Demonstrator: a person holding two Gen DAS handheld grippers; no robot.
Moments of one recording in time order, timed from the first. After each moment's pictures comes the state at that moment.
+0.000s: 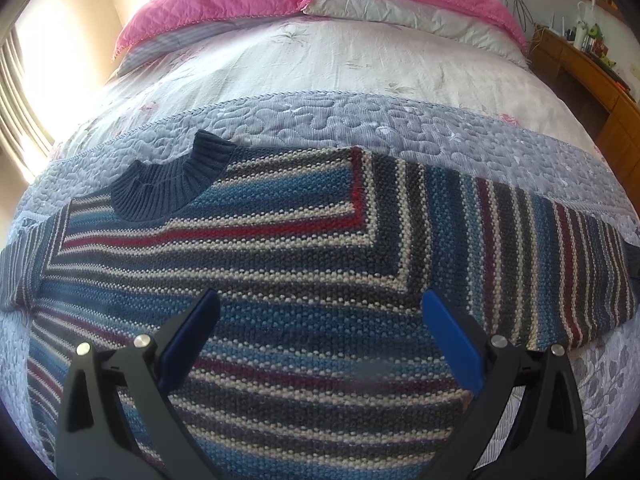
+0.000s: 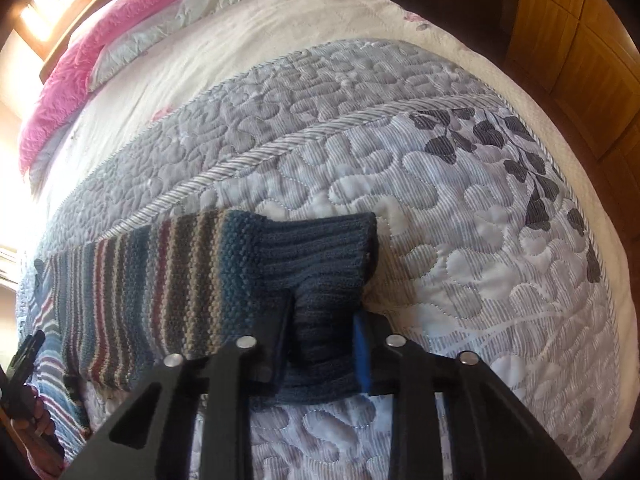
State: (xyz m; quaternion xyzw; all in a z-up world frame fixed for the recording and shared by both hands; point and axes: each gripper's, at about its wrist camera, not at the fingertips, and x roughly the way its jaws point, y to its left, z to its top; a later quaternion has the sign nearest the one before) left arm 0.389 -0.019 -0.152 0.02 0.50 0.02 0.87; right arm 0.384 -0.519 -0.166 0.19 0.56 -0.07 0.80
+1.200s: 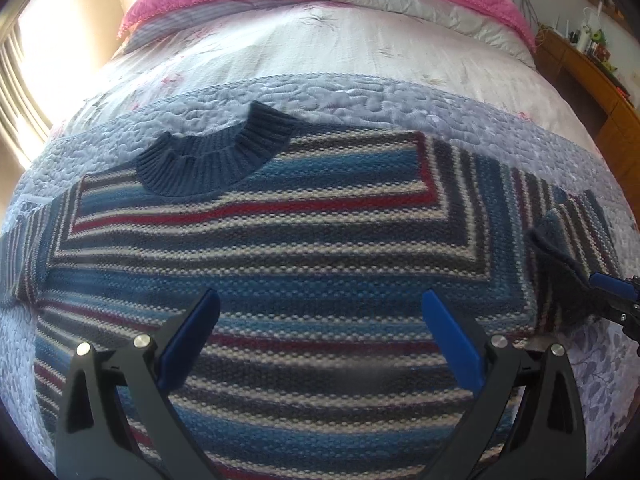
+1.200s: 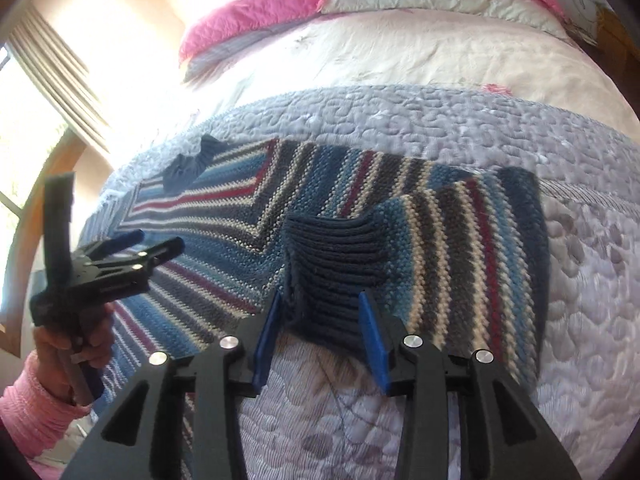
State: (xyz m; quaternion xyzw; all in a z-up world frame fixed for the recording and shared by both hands) left arm 0.384 0.035 -0.149 0.00 0.53 -0.02 0.85; right arm 0.379 -0.256 -0.121 0.12 0.52 0.19 0.83
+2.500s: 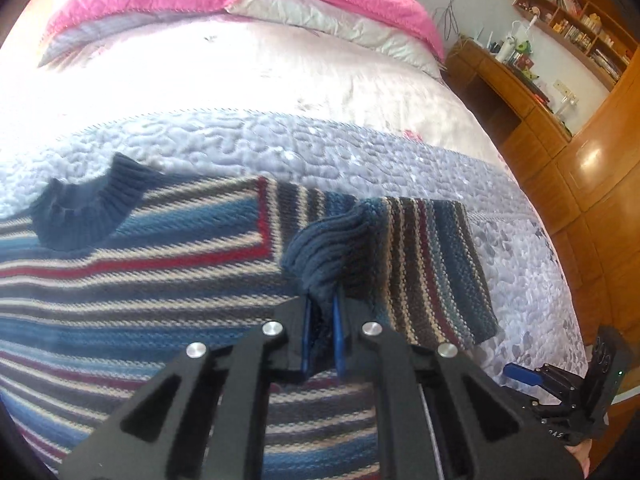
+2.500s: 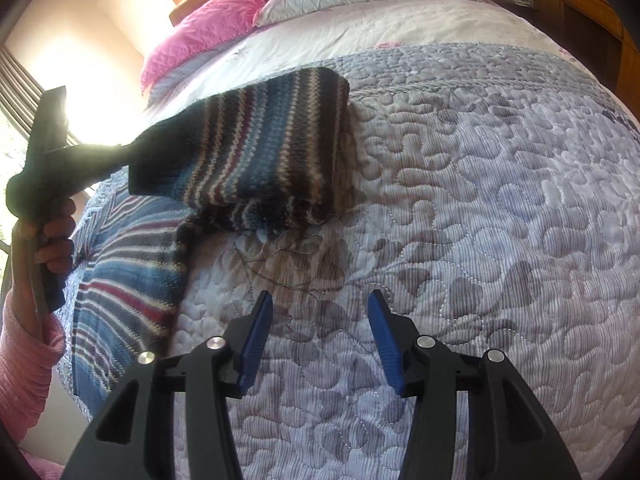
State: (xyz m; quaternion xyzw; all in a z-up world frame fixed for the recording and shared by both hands) left arm 0.408 -0.013 -0.111 -0.06 0.50 -0.16 0.85; right arm 0.287 -0.317 -0.152 0.15 0.51 0.13 0.83
